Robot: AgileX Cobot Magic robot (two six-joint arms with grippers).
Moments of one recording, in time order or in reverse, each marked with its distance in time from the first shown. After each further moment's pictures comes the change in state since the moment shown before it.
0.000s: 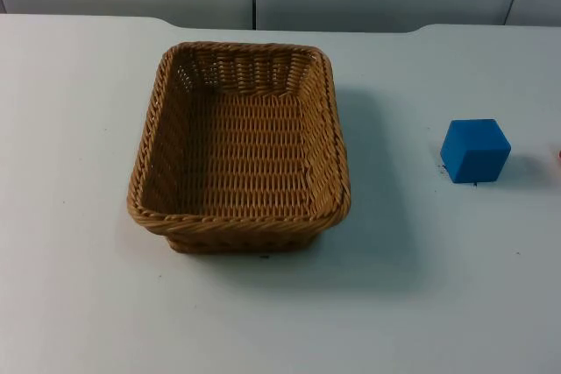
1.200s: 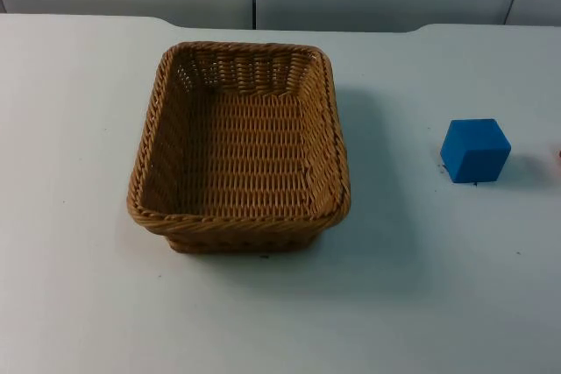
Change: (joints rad) right arm 0.000 0.000 0.000 0.000 0.000 0.000; left arm 0.000 1.138 -0.297 -0.445 -0.259 0.369
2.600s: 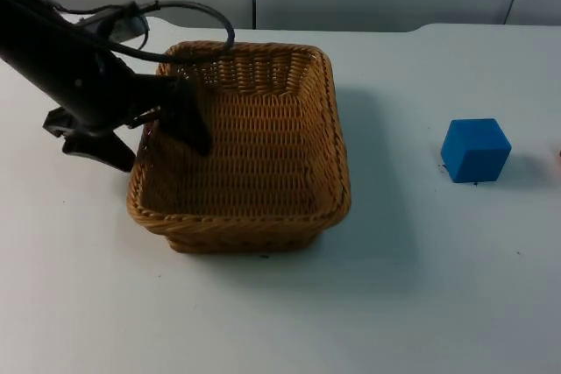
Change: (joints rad) right arm 0.000 0.000 0.000 0.000 0.000 0.000; left arm -0.138 0.736 -0.306 -0.324 0.080 0.237
